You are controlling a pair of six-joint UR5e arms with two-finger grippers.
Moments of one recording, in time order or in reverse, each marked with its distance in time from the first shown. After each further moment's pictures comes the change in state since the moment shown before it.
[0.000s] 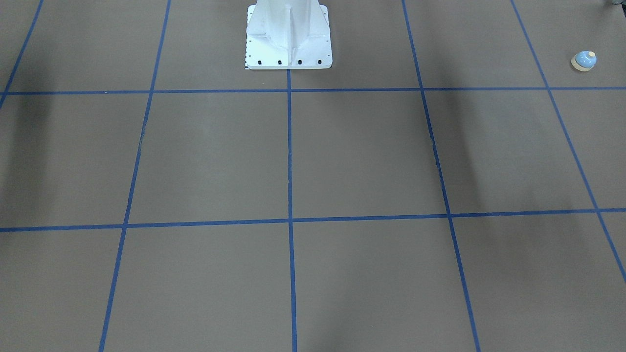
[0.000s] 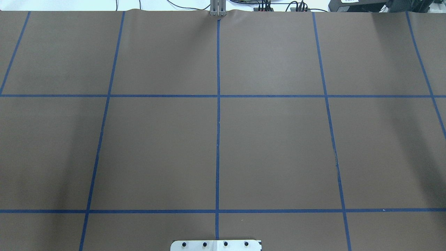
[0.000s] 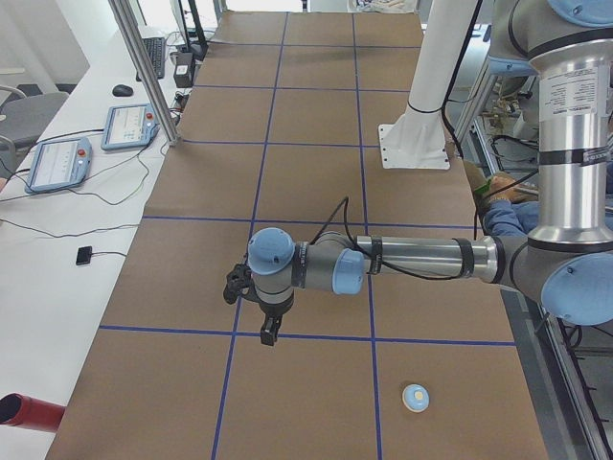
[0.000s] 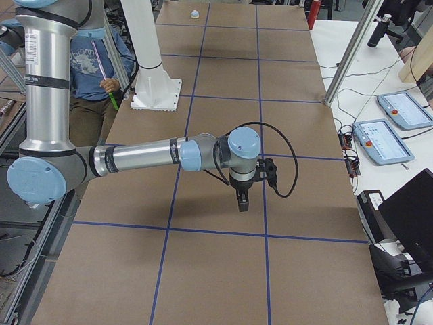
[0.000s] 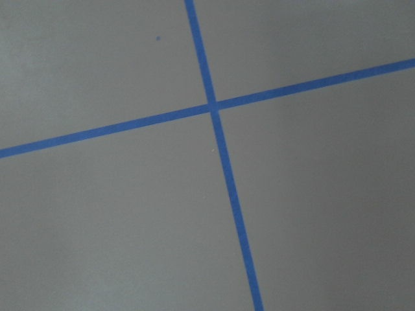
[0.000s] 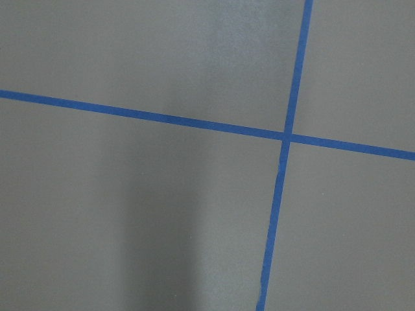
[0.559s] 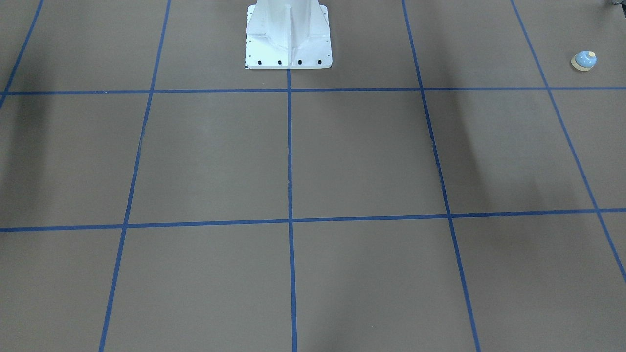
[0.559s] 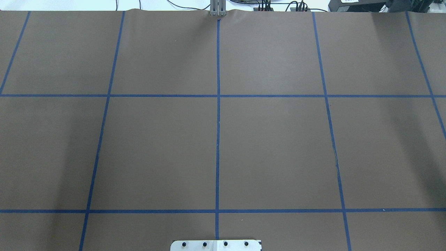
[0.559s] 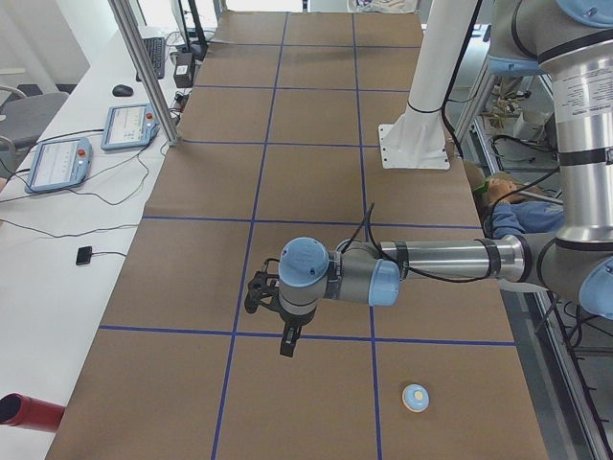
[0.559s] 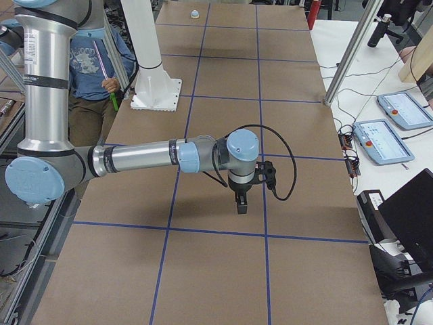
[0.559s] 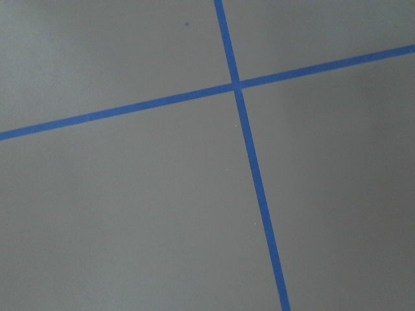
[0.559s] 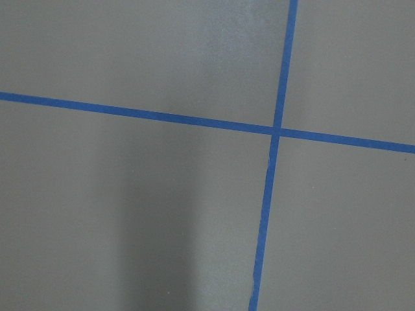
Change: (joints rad) left arm -0.052 0.123 -0.075 -0.070 -0.007 0.024; right arm 0.002 -0.010 -0.011 0.006 -0.013 0.011
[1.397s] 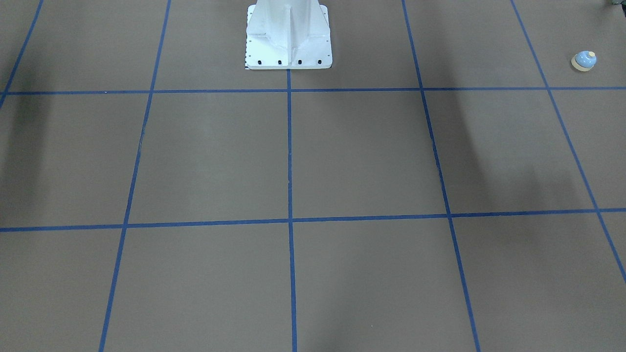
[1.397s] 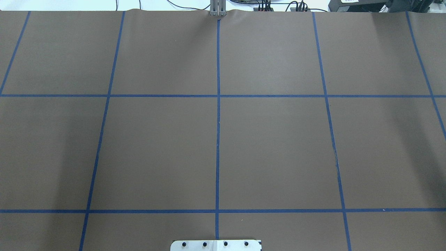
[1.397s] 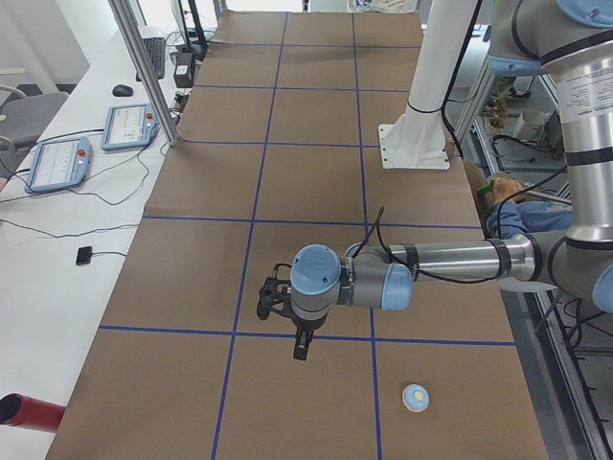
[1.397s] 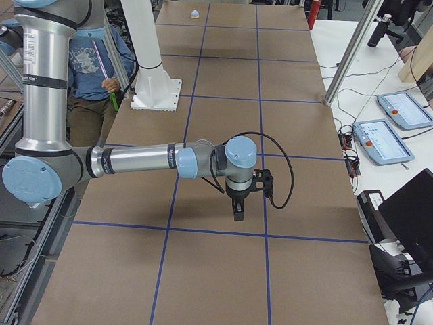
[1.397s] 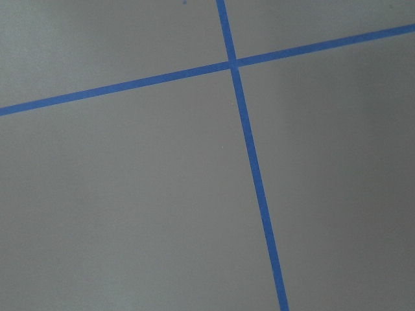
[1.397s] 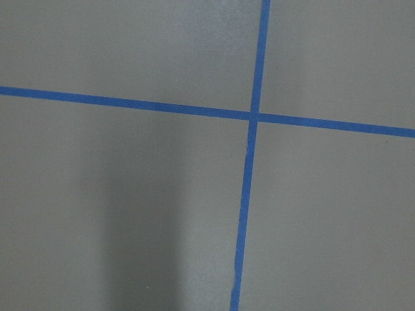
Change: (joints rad) left arm 0.001 0.029 0.001 0.003 -0.025 -0.020; right arm -0.002 -0.009 -0.021 0.010 -0.004 0.002
